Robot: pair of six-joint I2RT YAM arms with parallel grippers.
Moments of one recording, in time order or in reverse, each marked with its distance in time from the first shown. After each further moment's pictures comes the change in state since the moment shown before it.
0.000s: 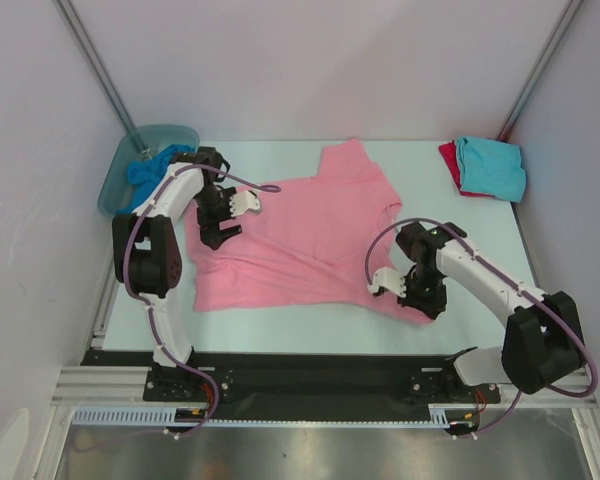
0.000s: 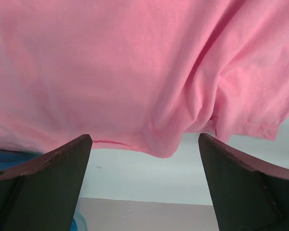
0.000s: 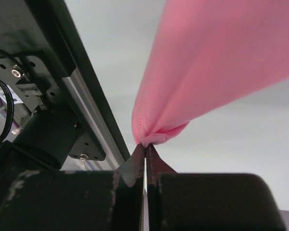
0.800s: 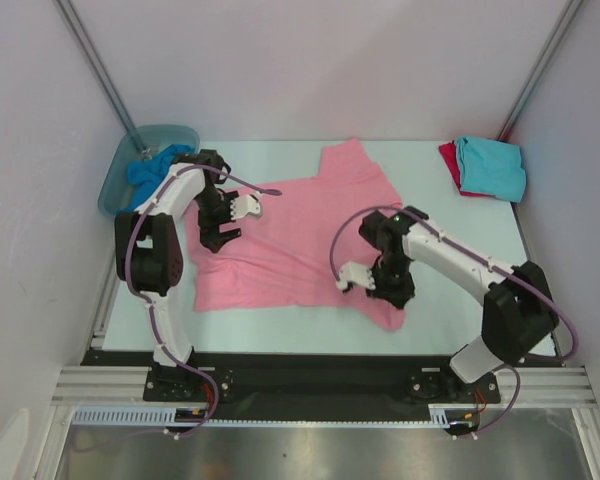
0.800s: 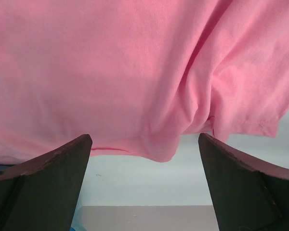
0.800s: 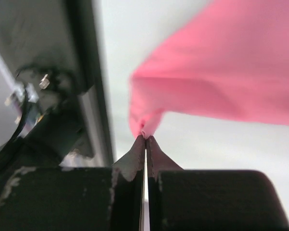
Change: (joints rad) left arm 0.000 0.021 0.000 -0.025 0.017 0.055; right arm 0.236 0.158 0.169 -0.060 -0.104 -0.032
